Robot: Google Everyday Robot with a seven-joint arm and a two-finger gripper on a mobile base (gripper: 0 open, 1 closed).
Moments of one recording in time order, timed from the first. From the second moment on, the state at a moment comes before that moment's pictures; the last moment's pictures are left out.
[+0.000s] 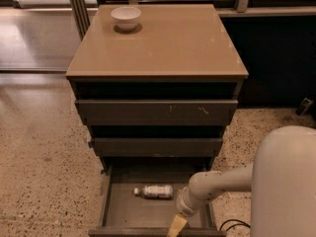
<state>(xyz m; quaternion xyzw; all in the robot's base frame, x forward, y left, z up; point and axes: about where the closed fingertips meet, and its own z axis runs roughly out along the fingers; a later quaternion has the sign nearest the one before) 0.429 -0.067 0.327 -0.57 0.80 0.18 0.10</state>
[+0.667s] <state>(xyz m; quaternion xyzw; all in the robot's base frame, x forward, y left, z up) 0.436 -0.057 0.306 -0.56 0.80 0.19 0.11</state>
